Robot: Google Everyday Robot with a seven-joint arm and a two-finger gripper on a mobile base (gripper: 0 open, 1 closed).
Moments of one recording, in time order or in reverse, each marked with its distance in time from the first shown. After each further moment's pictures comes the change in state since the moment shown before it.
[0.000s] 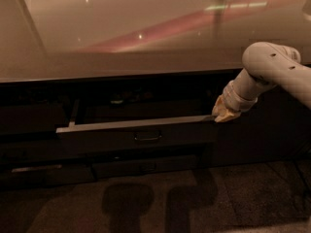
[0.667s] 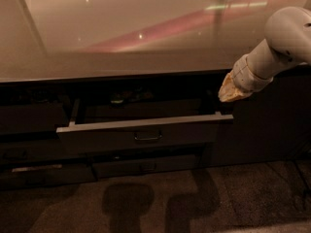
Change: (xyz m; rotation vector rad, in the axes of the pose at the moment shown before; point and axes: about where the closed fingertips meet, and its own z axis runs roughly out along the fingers) arm -0.028 -0.019 -0.098 0.156 -0.020 -0.025
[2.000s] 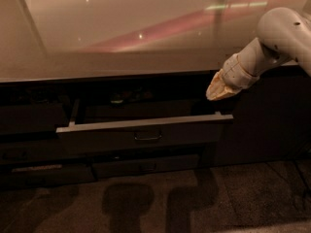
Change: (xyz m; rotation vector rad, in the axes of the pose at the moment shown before) arm -0.020 -0.019 0.028 -0.046 -0.170 -0.049
